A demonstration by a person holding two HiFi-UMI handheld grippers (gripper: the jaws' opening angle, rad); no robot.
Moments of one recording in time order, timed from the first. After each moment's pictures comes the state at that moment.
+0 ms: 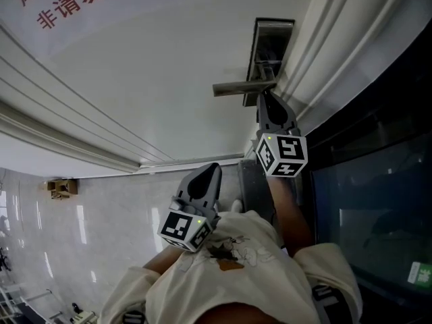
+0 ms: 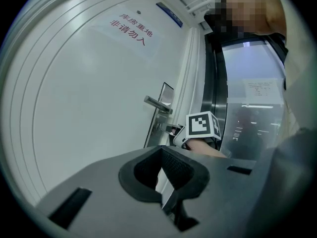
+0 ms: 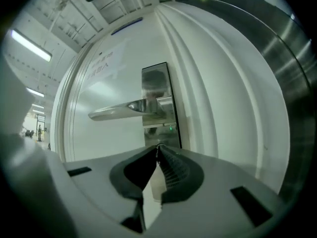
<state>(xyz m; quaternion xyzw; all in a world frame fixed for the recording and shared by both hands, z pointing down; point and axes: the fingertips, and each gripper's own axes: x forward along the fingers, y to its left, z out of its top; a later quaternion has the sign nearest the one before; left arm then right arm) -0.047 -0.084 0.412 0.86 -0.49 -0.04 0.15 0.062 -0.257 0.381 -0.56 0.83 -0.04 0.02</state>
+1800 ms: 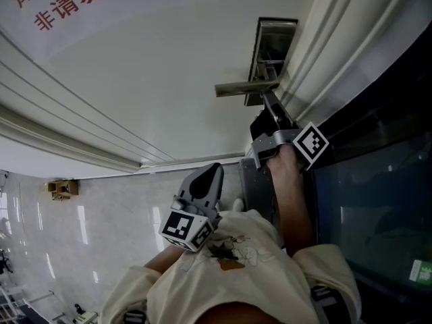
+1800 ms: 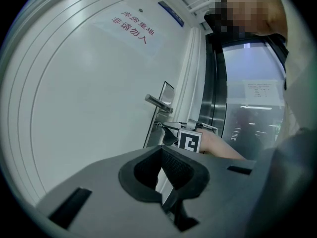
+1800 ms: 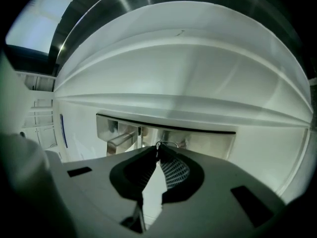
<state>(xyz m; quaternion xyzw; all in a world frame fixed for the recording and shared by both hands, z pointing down) -0.049 -0.086 0.416 0.86 -0.48 -0.04 0.16 0.076 -0.262 0.399 -0.36 0.68 -0.51 0.39</state>
